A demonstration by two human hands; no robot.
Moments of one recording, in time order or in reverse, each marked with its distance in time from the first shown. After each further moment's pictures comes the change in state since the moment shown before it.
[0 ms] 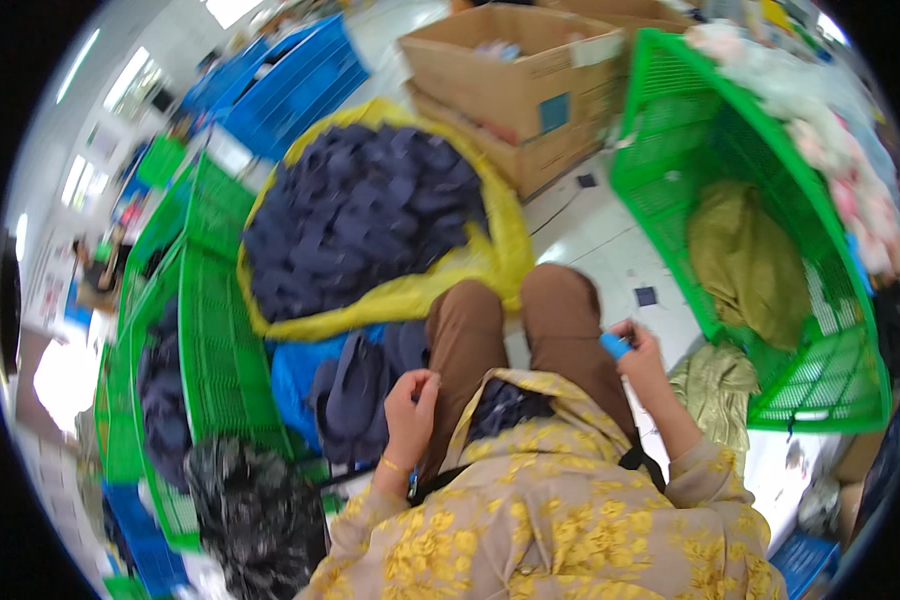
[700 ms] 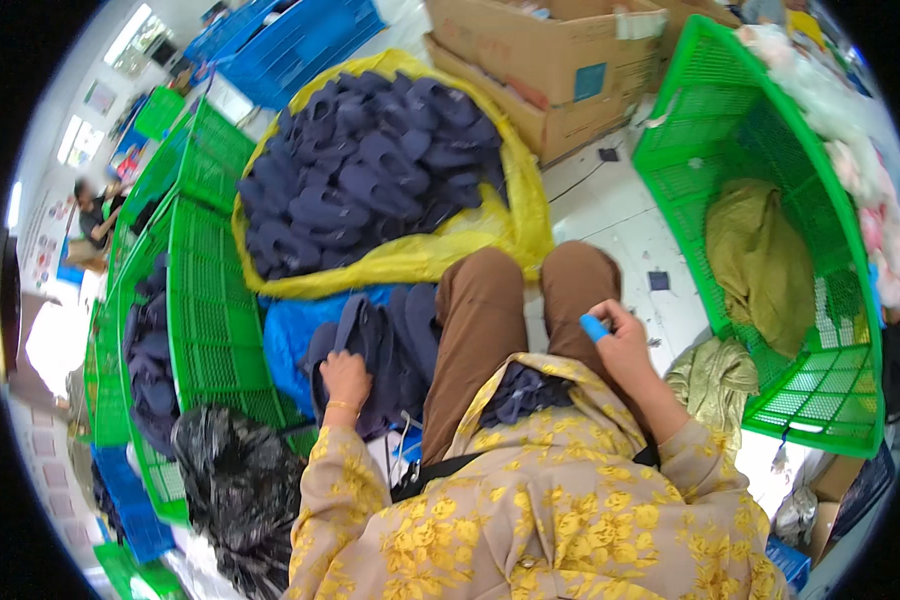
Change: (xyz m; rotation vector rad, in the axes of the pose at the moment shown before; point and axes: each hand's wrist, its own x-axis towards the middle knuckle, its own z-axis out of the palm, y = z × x) left_hand 0.017 -0.172 -0.095 1.279 -0.244 -0.049; right_hand 0.016 -0.007 0.063 -0.230 -0.107 -0.204
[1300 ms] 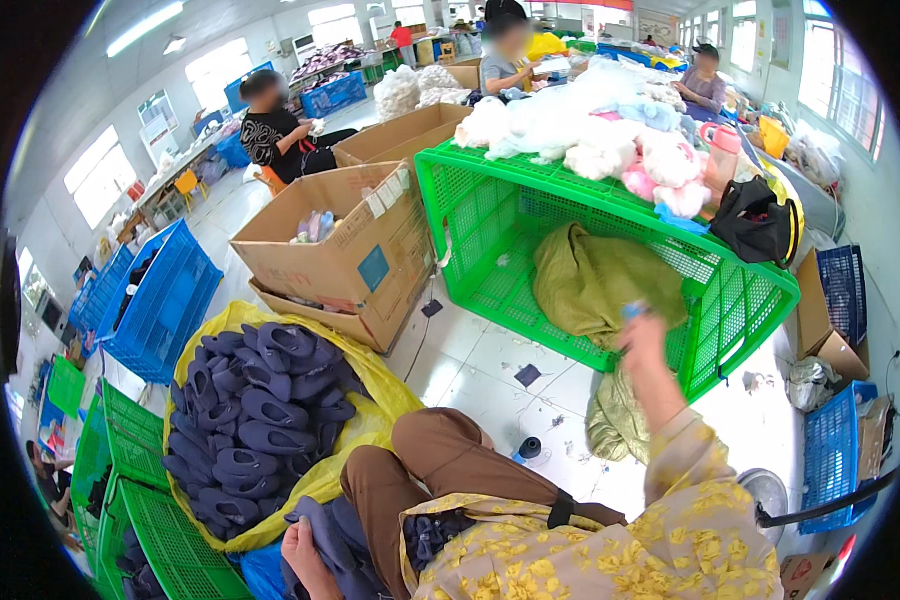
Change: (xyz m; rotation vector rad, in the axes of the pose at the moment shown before) left_hand 0.026 0.093 -0.157 -1.772 0.104 -0.192; right_hand -0.028 0.070 -0.277 0.773 1.125 0.059
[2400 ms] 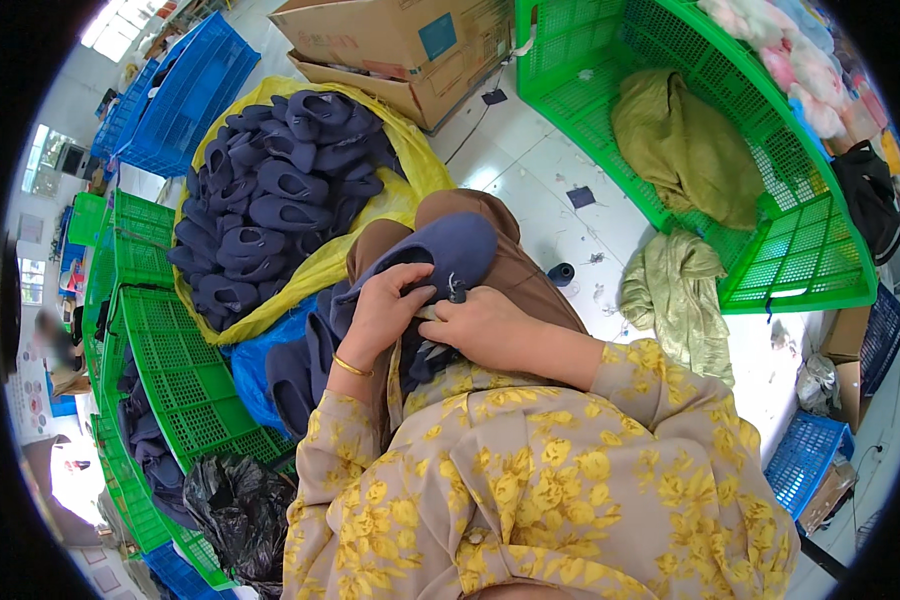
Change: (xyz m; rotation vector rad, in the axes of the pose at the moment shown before) left_hand -0.008 -0.011 0.113 0.541 -0.738 0.306; right_hand -0.287 0.075 0.109 -0.880 -1.723 -0.926
